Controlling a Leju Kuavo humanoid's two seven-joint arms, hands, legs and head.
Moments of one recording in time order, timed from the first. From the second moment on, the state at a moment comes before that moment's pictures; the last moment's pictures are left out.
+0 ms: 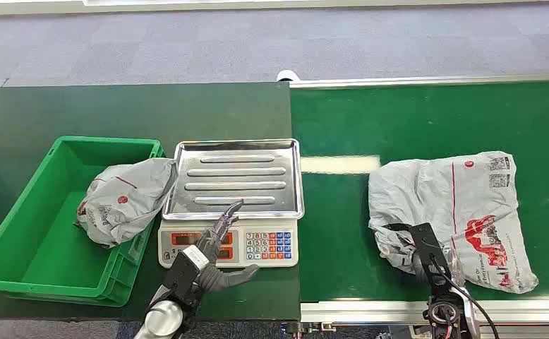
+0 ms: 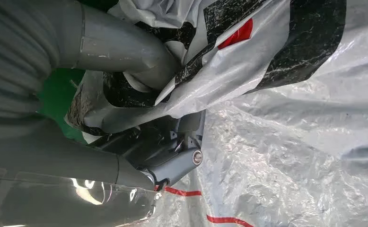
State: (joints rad) left arm -0.10 -0.17 -0.24 -1.19 -0.23 -0.05 -0.57; right arm -0.22 0.12 -0.44 -1.00 0.93 -0.17 -0.01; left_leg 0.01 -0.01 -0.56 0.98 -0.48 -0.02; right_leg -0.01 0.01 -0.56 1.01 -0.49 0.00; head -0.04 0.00
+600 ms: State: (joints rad) left arm -0.10 -0.17 -0.23 -1.19 -0.20 -0.03 -0.59; right arm -0.22 0.12 -0.39 -0.99 0.79 -0.18 -0.15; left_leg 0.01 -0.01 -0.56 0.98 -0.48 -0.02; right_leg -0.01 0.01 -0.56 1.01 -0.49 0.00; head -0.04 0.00
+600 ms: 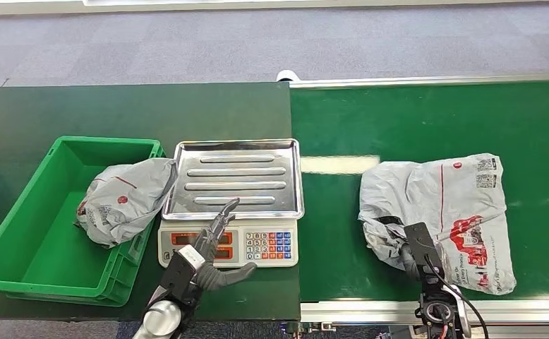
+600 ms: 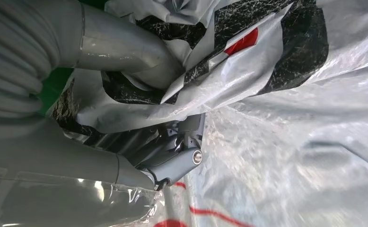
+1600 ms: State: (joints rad) left arm -0.14 -0.19 -0.19 -1.22 0.01 0.03 -0.67; right arm -0.24 0.18 0.03 -1.47 0.66 -0.46 -0.61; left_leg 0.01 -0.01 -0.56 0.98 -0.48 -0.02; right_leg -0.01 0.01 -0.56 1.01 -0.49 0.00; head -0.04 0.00
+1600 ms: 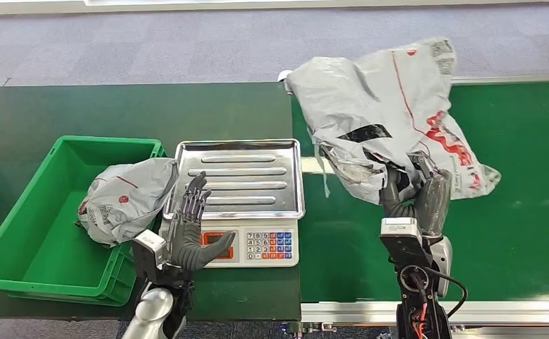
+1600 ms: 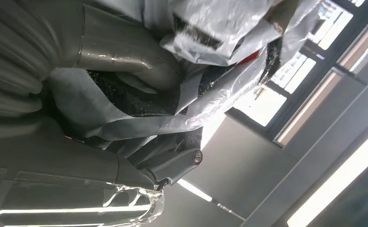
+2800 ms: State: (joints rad) left arm -0.14 -0.17 -0.22 -1.21 0.01 0.02 -0.66; right arm -0.80 0.06 0.84 -0.63 0.99 -0.09 -0.44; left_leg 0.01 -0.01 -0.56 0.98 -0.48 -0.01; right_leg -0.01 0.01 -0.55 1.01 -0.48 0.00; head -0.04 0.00
